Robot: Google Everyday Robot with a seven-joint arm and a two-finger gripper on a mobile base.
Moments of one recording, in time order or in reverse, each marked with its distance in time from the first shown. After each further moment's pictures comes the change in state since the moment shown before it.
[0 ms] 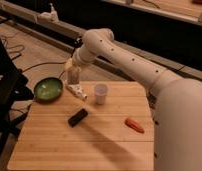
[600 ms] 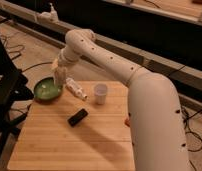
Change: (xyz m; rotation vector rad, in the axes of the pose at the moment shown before) arm -0.012 0.032 0.041 -0.035 0.036 -0.053
